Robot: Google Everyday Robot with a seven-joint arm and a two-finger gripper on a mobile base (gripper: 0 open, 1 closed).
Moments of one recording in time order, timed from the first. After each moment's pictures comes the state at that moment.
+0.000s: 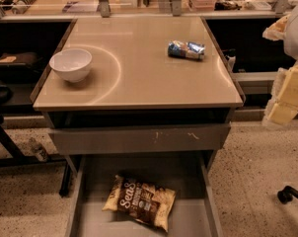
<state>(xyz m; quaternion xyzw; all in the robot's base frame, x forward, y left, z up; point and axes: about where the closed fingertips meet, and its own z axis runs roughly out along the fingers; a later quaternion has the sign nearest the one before) 0.439 -0.213 0.991 -0.60 0.78 -0.05 0.18</state>
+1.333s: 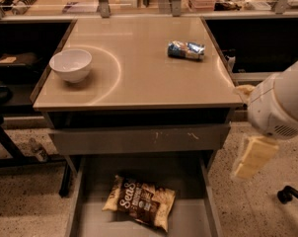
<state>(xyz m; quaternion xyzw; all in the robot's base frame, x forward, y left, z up) 0.414 -0.182 0.877 -0.62 0.76 -0.01 0.20</state>
